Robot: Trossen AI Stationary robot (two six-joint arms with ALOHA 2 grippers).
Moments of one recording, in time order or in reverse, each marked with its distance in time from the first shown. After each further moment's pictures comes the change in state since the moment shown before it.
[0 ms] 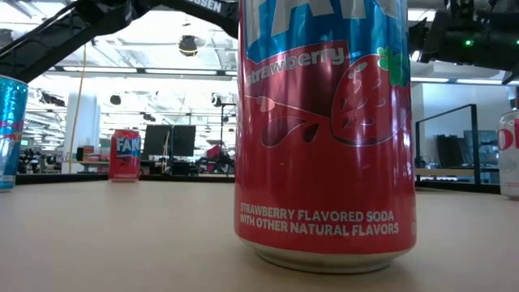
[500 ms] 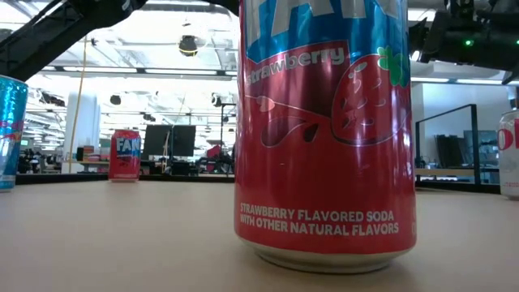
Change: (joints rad) left arm -0.133 -0.001 0.037 -0.083 -0.200 0.188; right arm 0.000 0.000 0.000 0.000 0.000 0.000
